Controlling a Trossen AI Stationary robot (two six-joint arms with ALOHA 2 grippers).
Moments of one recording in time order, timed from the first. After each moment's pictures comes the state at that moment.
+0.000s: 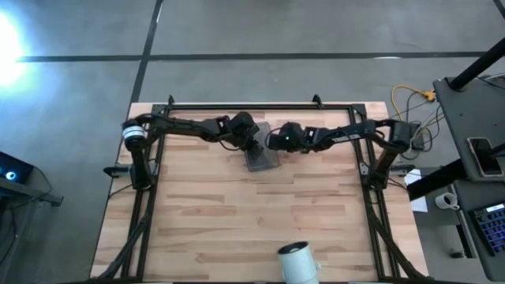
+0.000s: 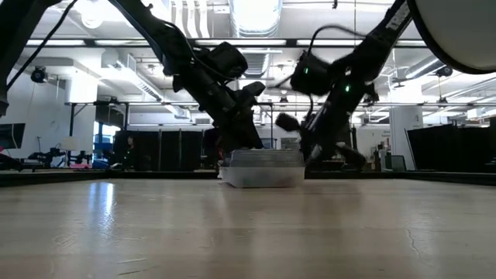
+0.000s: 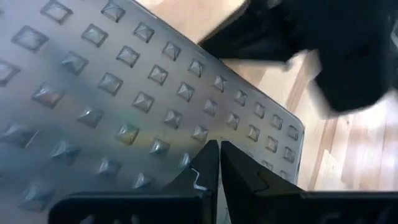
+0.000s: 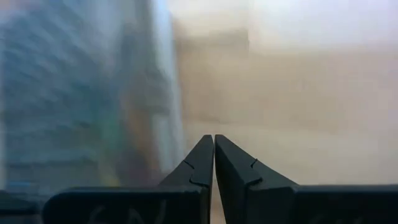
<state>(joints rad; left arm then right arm) 0.36 1.84 1.16 -0.09 0.25 -0.49 -0.36 1.76 0.86 -0.06 0.15 1.23</state>
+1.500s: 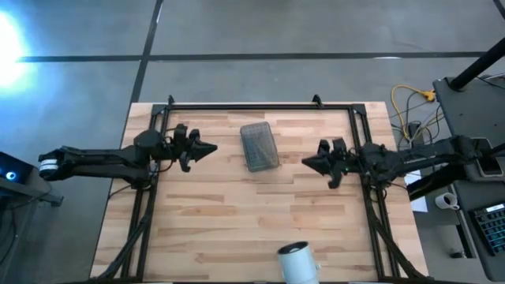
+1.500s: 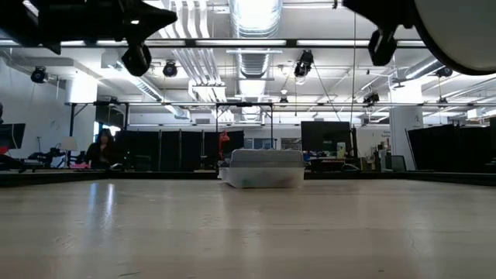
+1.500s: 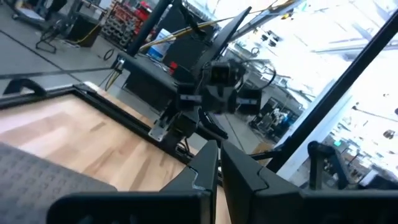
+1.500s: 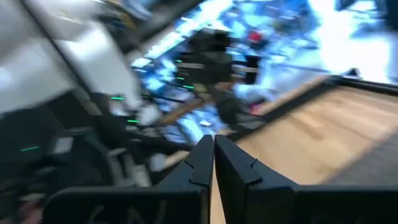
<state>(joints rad) 0.20 0.71 0.37 0.50 0.15 -0.62 0.10 0.77 0.39 0.47 0.15 0.57</state>
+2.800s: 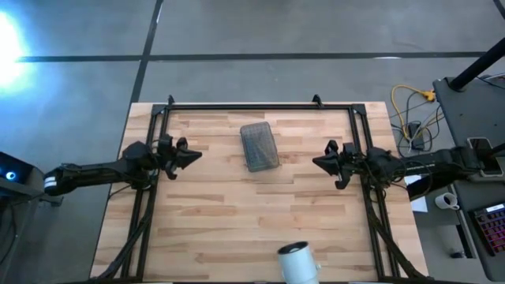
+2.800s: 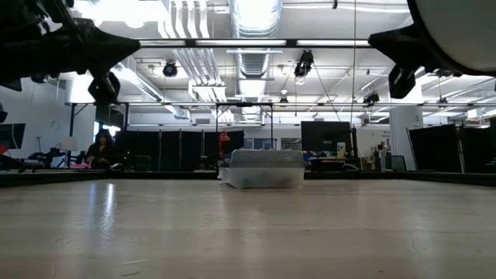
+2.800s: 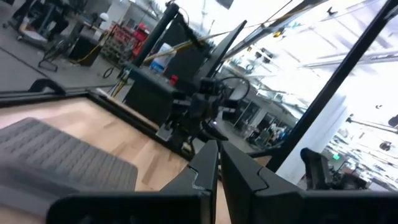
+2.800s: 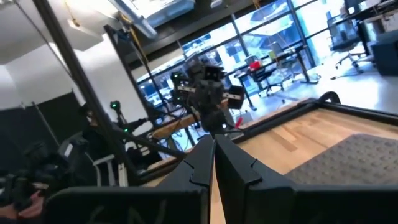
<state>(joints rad) 0.24 0.34 0.04 0.48 0.16 -0.62 -0.01 0.60 0.01 0.80 0.05 0.46</state>
